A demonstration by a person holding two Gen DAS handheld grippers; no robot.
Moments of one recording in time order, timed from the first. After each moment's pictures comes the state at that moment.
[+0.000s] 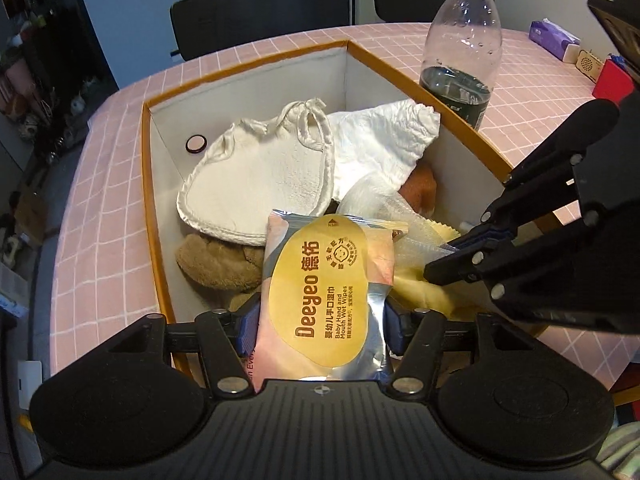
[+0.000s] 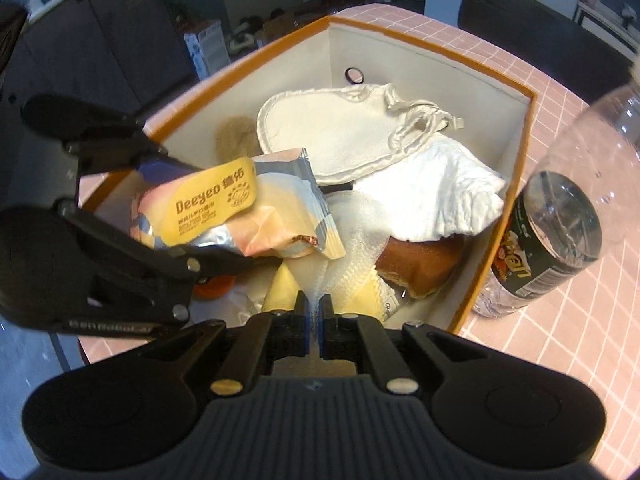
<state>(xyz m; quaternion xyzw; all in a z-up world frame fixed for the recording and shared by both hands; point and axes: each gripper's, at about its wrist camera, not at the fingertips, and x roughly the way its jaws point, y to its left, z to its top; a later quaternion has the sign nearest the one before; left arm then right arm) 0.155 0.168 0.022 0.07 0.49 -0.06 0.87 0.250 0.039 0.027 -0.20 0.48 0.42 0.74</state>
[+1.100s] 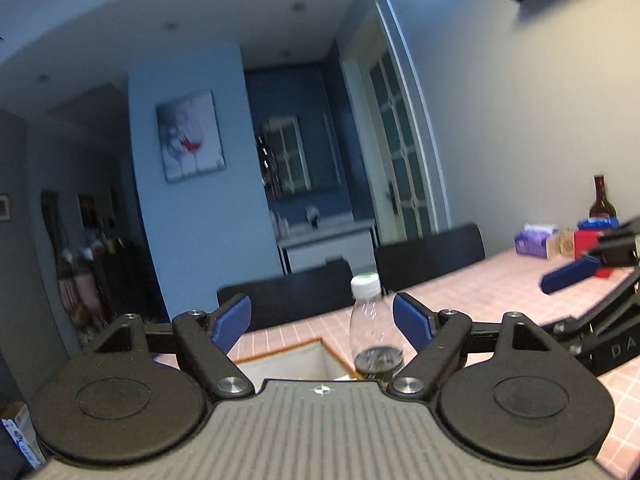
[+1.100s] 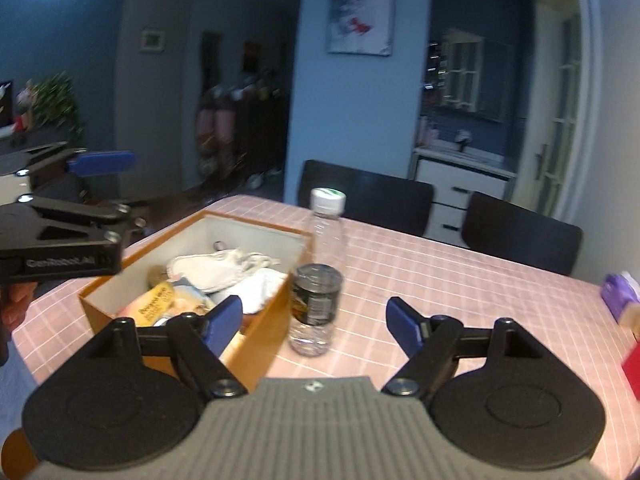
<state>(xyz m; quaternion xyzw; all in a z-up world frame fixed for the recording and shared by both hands) 0.041 0.061 0.101 0.11 0.05 -0.01 0.99 0.120 -0.151 0.112 -0.08 0.21 0.25 0.94</state>
